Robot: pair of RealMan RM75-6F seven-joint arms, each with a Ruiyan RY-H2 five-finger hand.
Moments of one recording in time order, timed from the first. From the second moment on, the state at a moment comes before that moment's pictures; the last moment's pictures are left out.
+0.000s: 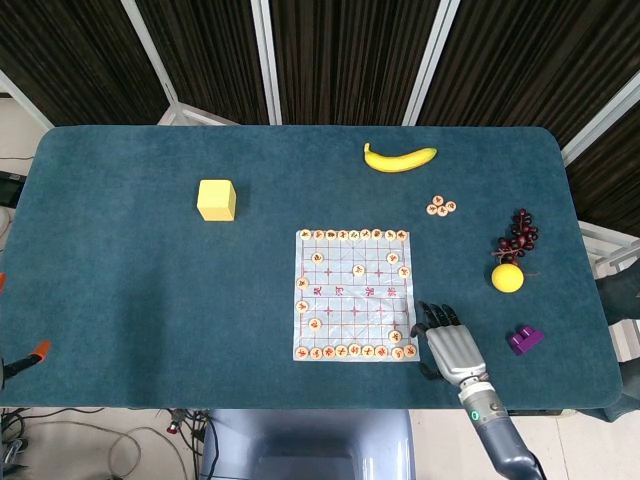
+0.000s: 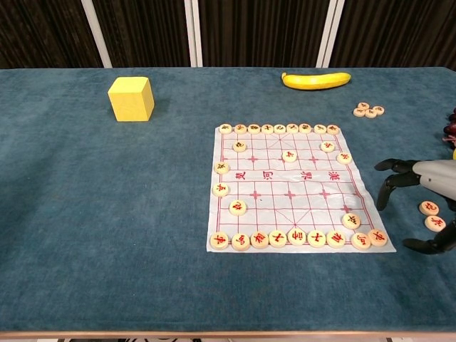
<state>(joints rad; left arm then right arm) 0.00 -1.20 -0.13 -1.77 1.36 1.64 0.30 0.41 -1.39 0.03 -1.85 -1.07 1.13 -0.56</state>
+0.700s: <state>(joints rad) 0.00 -1.20 -0.14 -1.77 1.35 1.64 0.29 0.43 -1.46 0.02 -1.77 -1.03 1.12 -0.57</state>
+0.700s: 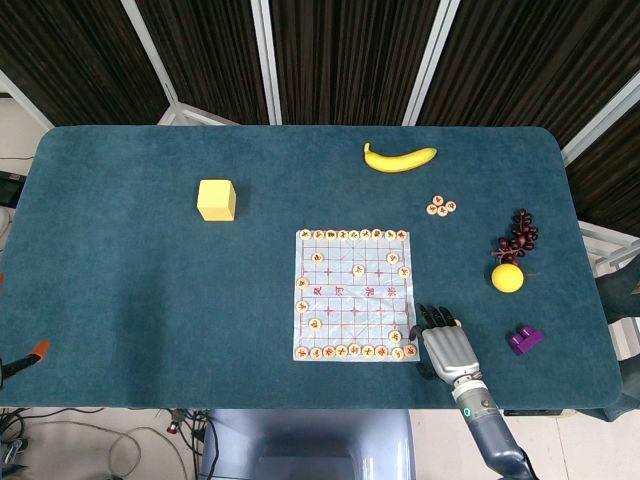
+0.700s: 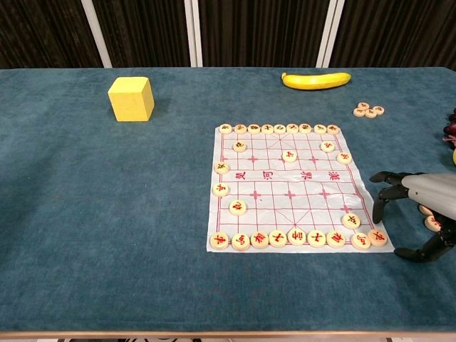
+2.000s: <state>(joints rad) 0.00 -1.21 -0.13 -1.77 1.35 1.64 0.31 0.46 -1.50 0.04 -1.74 -0.96 1.12 -0.60</state>
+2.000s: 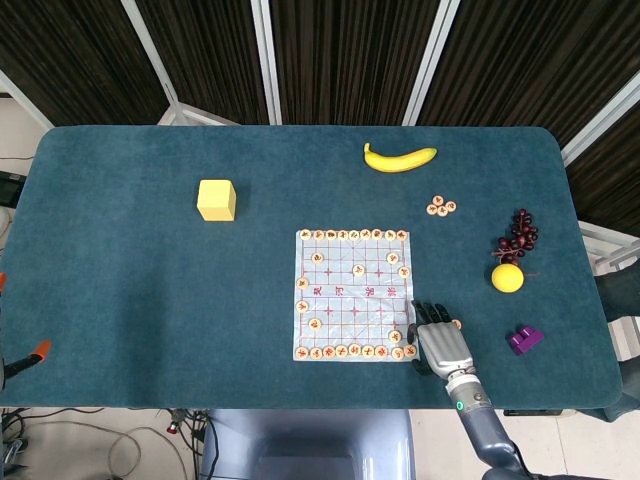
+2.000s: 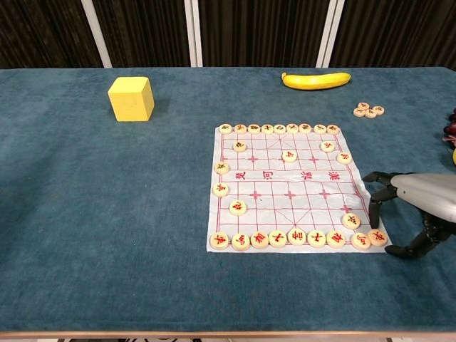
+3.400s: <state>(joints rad) -0.01 -1.21 -0.13 -1.77 1.35 1.64 0.31 0.49 -1.51 0.04 -1.74 -0.92 1.13 -0.62</state>
